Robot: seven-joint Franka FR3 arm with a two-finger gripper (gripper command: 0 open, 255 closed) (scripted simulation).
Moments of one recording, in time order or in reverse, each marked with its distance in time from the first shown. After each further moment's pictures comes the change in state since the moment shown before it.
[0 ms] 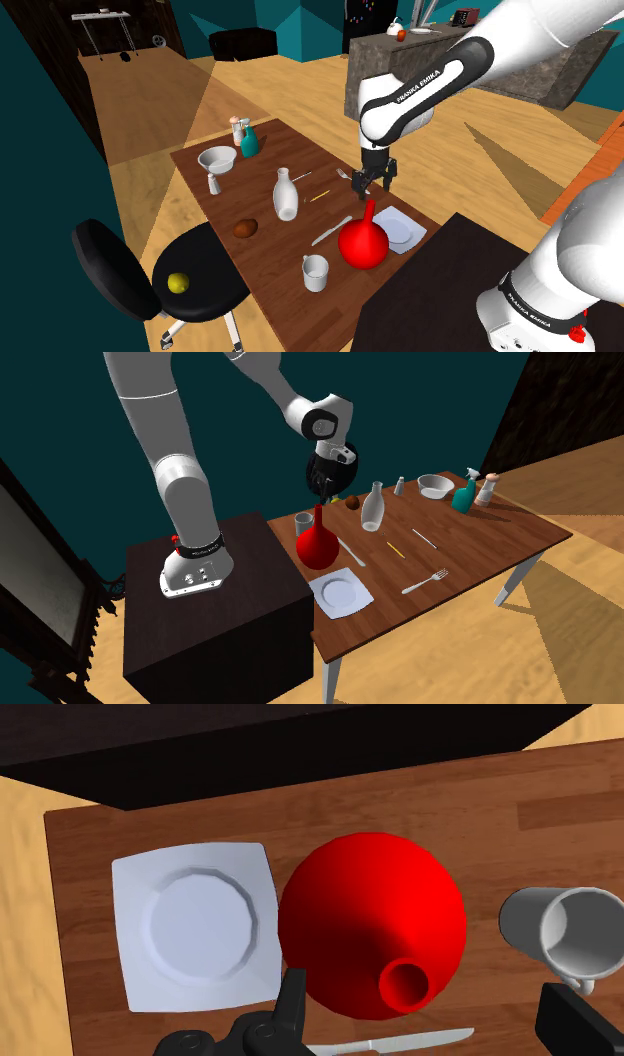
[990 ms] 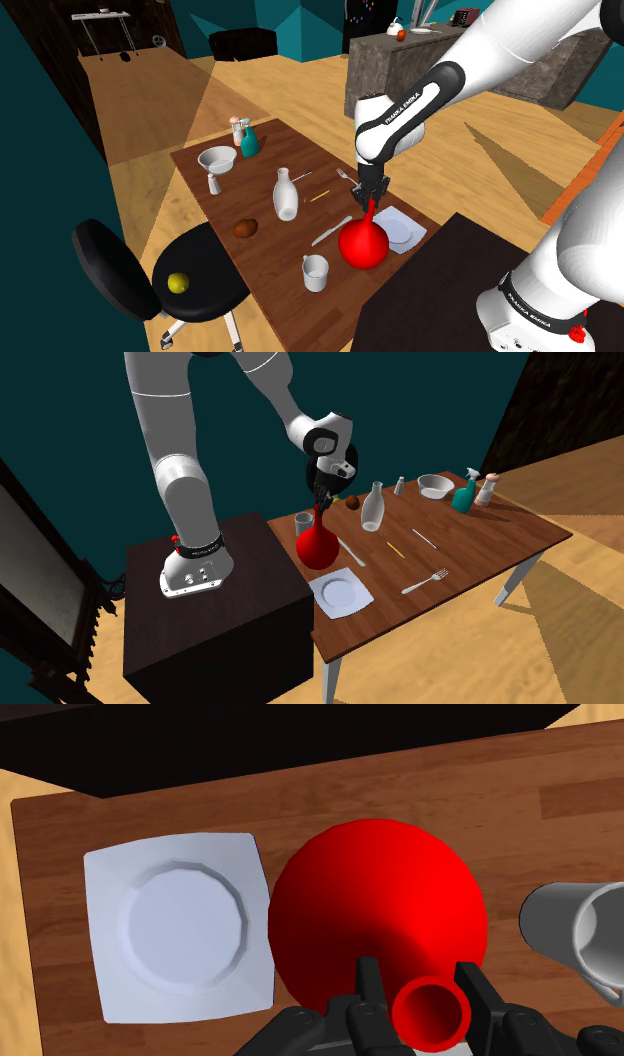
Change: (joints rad) arm 0.001 0.128 0.002 -0.006 0.004 0.137 -0.005
